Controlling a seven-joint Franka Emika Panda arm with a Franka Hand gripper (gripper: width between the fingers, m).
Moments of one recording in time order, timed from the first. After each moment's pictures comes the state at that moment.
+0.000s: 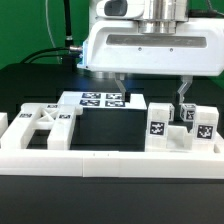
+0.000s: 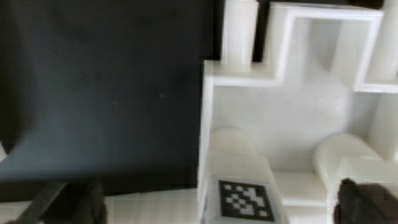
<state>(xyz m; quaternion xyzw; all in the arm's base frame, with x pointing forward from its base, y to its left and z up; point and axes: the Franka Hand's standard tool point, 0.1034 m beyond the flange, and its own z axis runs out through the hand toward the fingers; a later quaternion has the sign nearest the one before) 0.598 0.041 0.082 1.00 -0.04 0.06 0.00</state>
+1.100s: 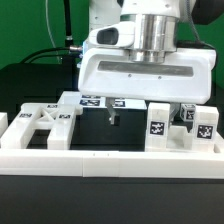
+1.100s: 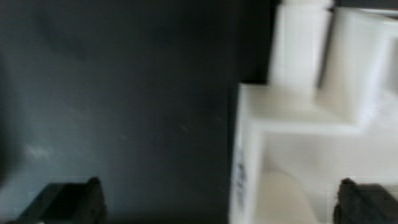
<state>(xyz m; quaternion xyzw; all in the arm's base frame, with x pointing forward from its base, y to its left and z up) 0.597 0.025 0.037 0.99 -0.07 0.07 0.01</state>
